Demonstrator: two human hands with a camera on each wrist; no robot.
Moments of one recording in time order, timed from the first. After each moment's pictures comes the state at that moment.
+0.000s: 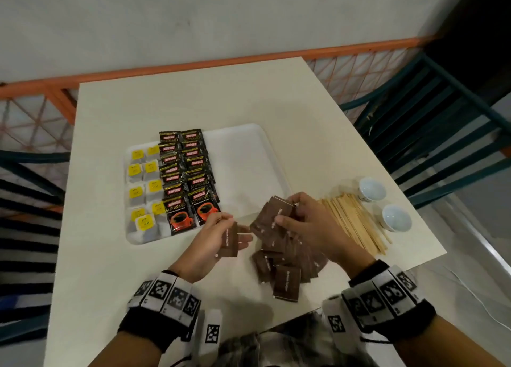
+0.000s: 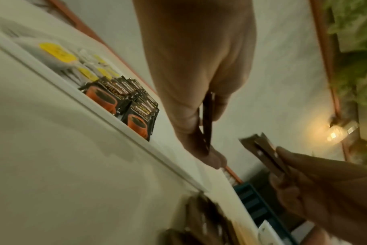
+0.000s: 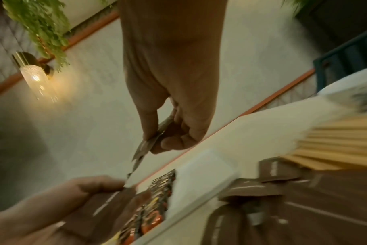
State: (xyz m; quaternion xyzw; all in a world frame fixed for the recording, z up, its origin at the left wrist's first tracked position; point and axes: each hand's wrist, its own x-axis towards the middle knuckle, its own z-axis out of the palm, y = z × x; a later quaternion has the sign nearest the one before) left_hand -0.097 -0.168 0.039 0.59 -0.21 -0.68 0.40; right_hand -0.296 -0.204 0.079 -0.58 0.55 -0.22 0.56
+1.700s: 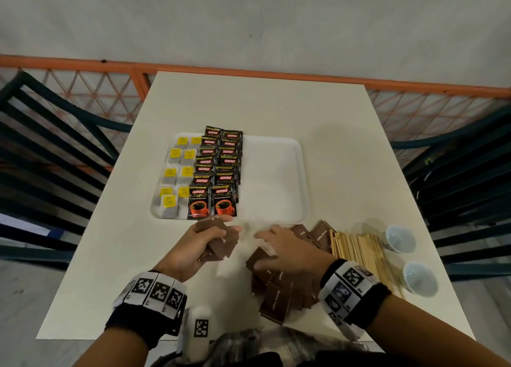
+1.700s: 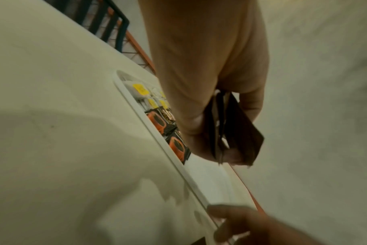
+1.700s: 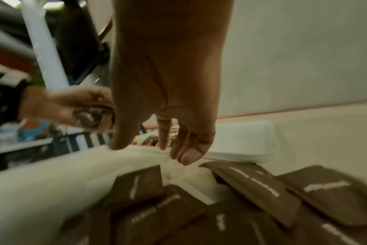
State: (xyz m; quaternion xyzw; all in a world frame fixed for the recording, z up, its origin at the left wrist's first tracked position) left_hand -0.089 -0.139 0.038 0.59 -0.16 -0.62 0.50; right_hand -0.273 -0.241 0.020 -0.87 0.32 0.16 0.35
